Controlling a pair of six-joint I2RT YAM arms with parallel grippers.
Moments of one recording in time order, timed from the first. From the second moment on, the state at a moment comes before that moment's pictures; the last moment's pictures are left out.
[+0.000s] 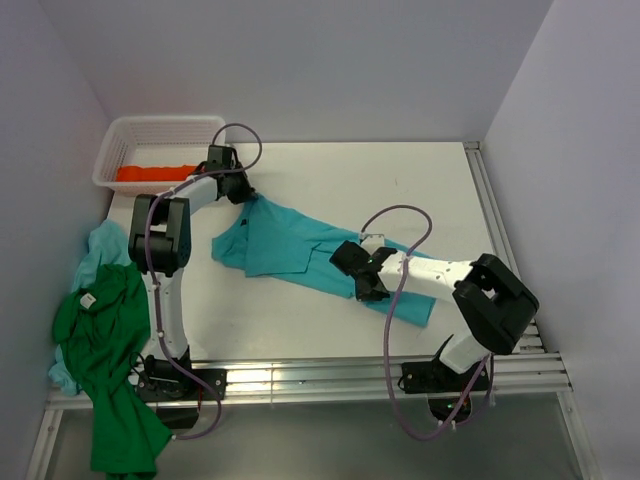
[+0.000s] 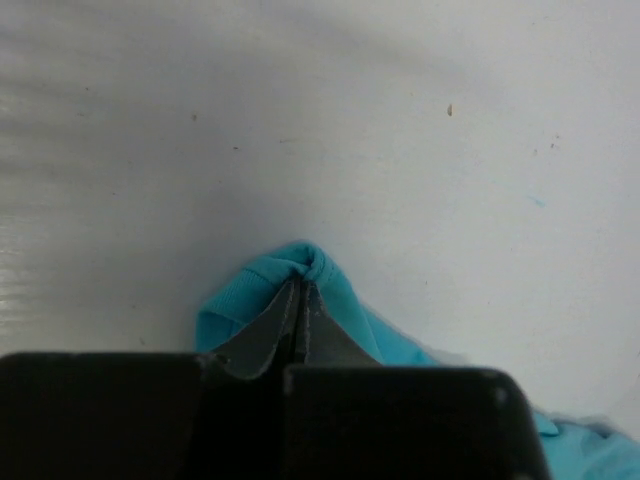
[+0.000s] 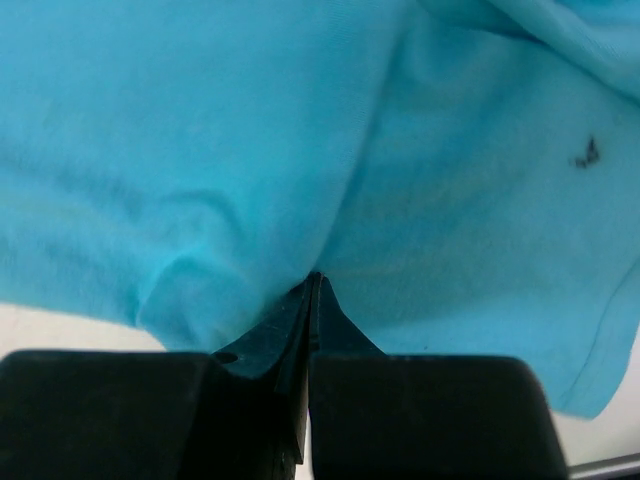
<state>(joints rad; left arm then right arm) -0.16 2.22 1.61 -0.21 0.21 -0.59 0.77 1.54 0.81 -0.64 0.43 0.80</state>
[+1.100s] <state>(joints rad) -0.28 2.60 2.21 -0.17 0.27 -0.64 1.01 1.62 1.21 -0.81 0.39 0.79</state>
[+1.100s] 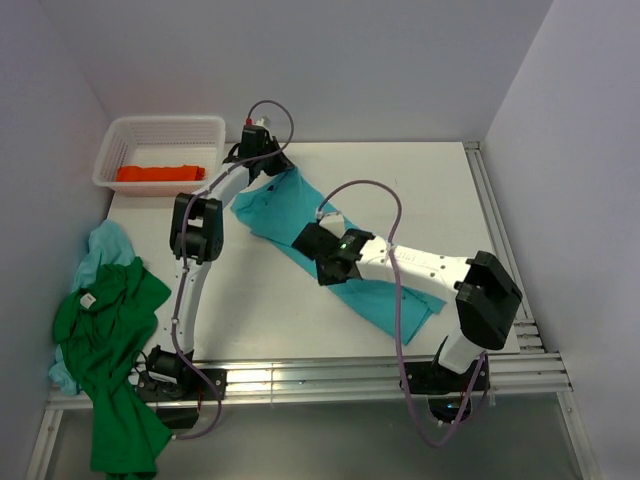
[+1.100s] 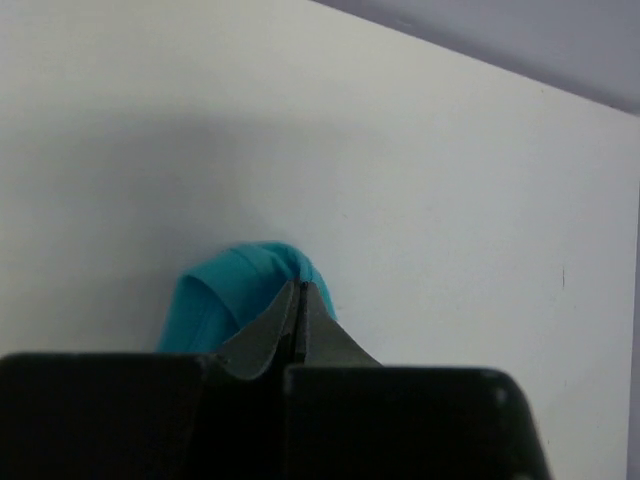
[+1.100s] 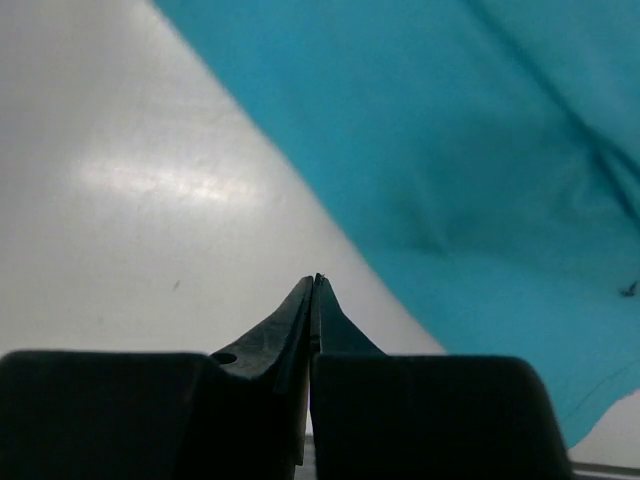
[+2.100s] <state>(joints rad) -0.21 2.65 2.24 0.07 0.29 -0.76 0.82 1.71 0.99 -0.79 0.48 0.75</state>
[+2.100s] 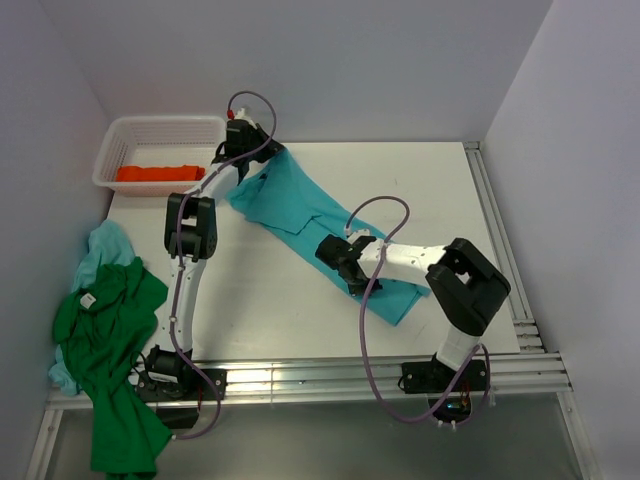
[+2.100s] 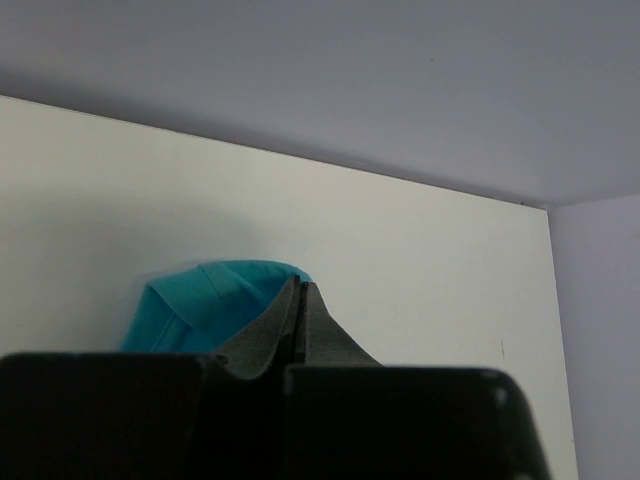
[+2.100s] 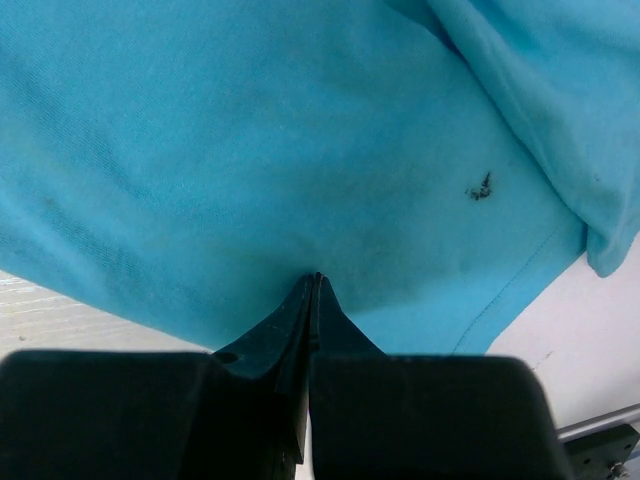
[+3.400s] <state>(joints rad) -0.23 2.55 2.09 0.03 0.26 -0.73 0.81 1.49 1.15 -0.69 0.18 0.57</state>
